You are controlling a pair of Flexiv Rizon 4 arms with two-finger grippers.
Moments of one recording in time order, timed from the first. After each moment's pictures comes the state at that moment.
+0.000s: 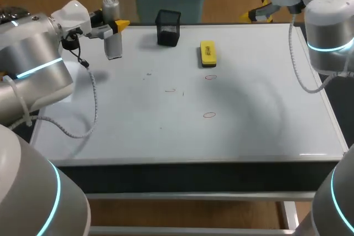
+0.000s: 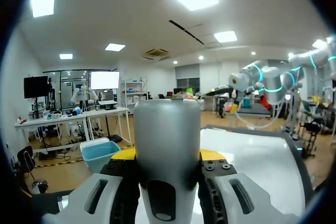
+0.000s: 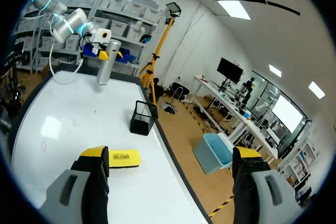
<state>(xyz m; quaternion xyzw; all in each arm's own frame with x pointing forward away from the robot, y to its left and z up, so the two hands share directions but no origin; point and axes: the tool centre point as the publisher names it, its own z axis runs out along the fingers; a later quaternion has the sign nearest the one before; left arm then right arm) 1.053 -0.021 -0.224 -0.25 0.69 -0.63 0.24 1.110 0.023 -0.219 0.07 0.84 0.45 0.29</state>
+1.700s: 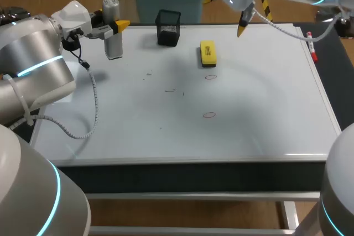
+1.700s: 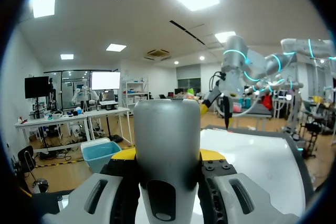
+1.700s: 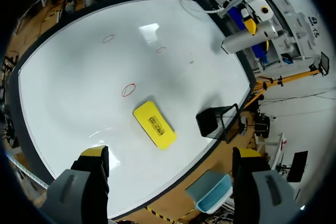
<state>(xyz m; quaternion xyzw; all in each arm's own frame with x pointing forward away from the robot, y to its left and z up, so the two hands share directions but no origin) 1.052 -0.021 -0.224 -0.25 0.69 -0.63 0.24 1.094 0.086 -0.294 -0.46 0.86 0.15 0.14</state>
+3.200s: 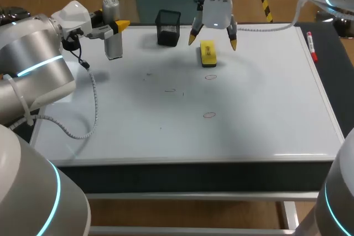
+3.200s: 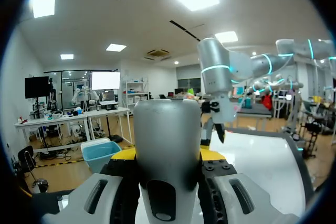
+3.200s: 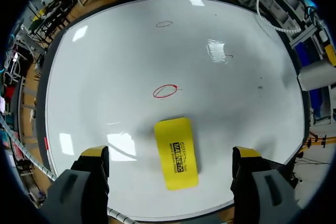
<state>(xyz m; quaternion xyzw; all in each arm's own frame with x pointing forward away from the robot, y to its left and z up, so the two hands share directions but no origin) 1.052 -0.021 -0.224 -0.25 0.69 -0.63 0.24 1.073 0.103 -0.388 -0.64 0.76 0.08 -0.05</state>
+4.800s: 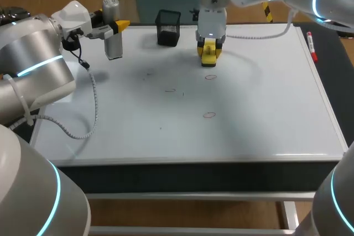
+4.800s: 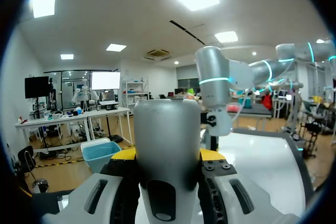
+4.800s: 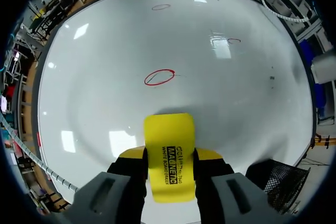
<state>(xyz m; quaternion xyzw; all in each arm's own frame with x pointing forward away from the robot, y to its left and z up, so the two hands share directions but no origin) 1.052 -0.021 -0.224 -0.25 0.69 -0.63 0.24 1.081 0.106 -0.427 -0.65 0.76 0.06 -0.05</state>
